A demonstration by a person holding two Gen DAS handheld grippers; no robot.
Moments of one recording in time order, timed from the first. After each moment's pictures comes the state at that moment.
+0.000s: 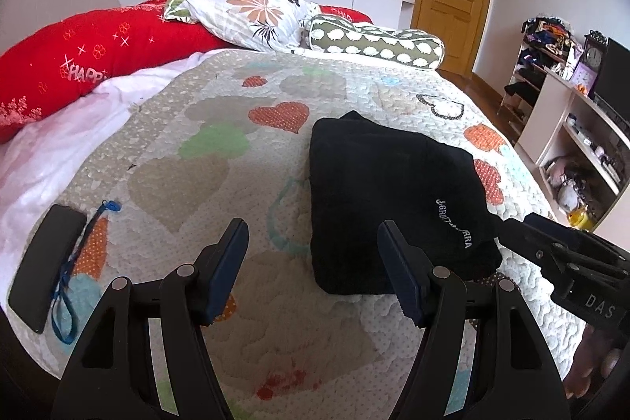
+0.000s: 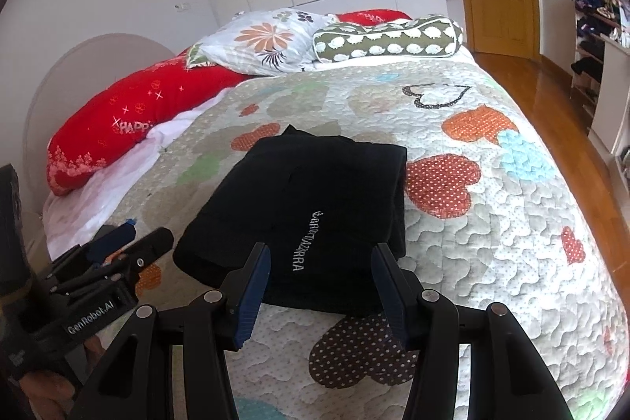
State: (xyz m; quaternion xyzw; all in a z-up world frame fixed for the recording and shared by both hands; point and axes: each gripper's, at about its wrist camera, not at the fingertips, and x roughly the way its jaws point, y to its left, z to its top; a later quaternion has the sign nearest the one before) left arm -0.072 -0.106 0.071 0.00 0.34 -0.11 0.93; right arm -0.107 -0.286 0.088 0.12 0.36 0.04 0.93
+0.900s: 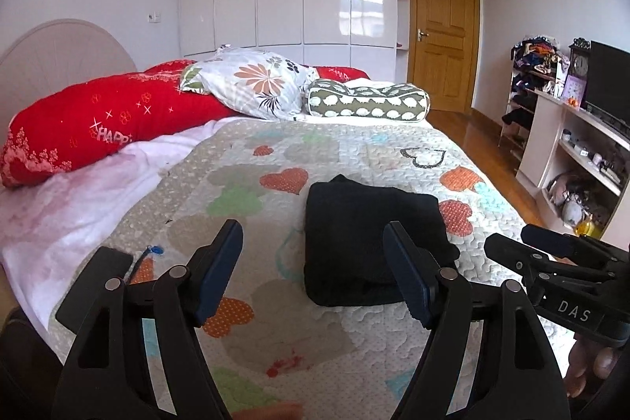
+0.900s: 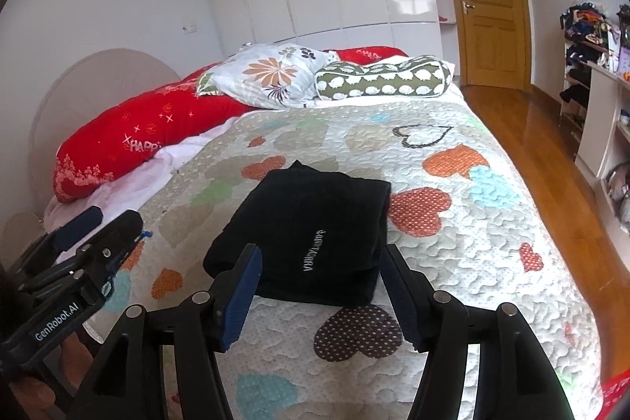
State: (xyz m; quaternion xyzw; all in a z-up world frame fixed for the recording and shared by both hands) left arm -0.142 -0.113 0.132 0.03 0.24 -0.10 0.97; right arm -0.162 -0.286 0.131 0.11 0.31 0.02 0.95
